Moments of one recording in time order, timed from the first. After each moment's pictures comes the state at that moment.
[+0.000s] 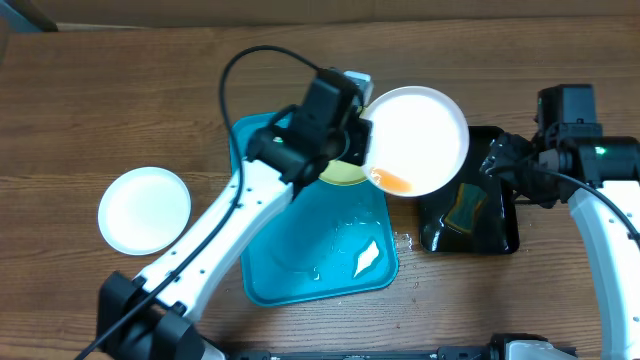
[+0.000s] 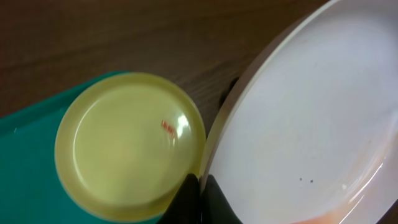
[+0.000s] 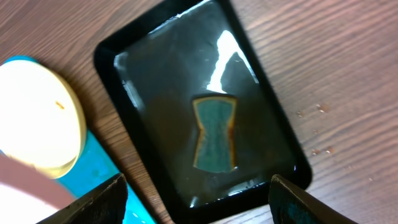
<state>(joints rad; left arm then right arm) -0.60 1.66 1.43 -0.58 0.06 -0.29 -0.03 1.37 1.31 -1.17 -0.02 0.51</state>
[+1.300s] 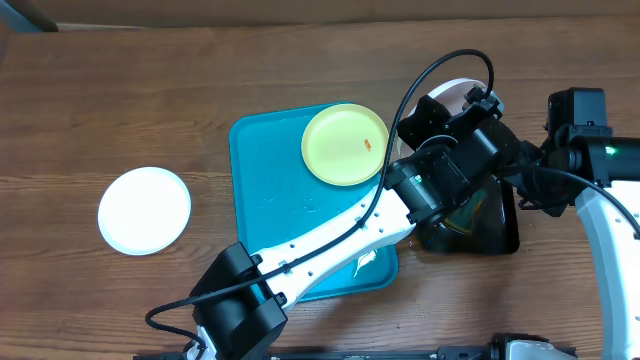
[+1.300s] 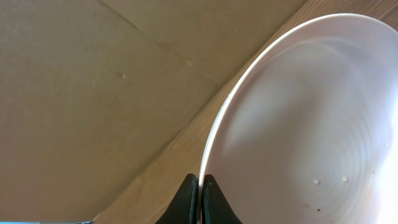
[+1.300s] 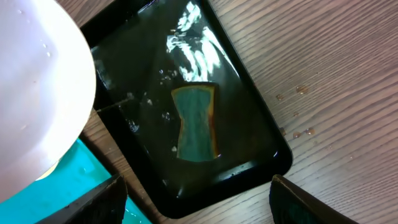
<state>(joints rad) -1.01 1.96 1.74 -0.39 -0.92 0.30 -0.07 1.37 1.31 -1.22 -0.02 0.51</state>
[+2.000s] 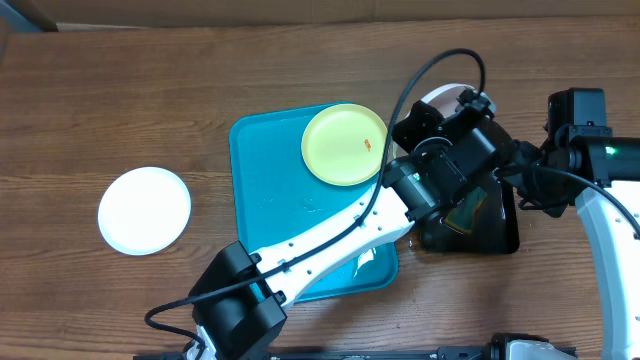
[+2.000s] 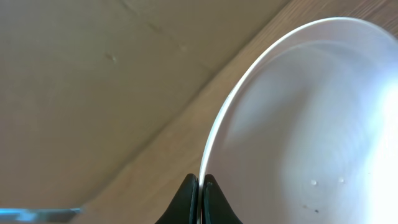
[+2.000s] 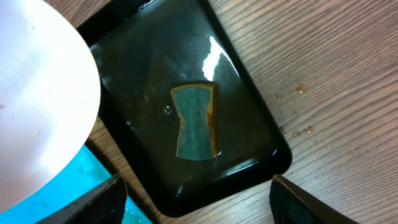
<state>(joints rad) -0.99 1.96 1.74 -0.48 -0.90 0.18 -0.07 1.37 1.31 -1.23 -0.02 0.51</state>
